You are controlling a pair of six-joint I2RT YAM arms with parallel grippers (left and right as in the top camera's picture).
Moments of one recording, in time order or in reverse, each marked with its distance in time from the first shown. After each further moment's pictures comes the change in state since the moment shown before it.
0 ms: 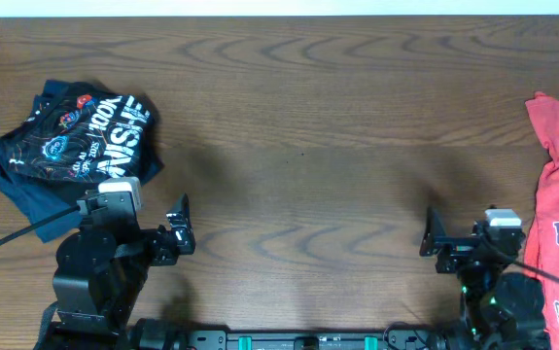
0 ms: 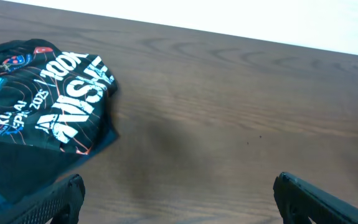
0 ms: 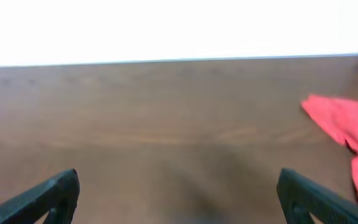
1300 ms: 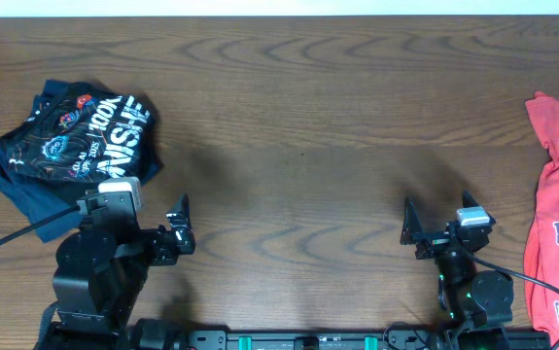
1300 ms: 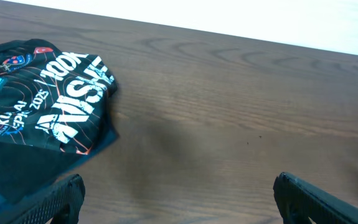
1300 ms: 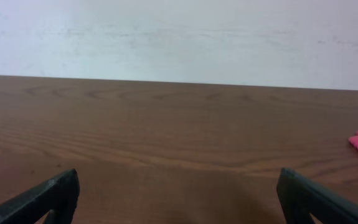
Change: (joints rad) left arm 0.000 0.000 0.000 0.000 0.000 0.000; right arm 0.001 -0.057 -0.335 0.433 -0.107 -0.058
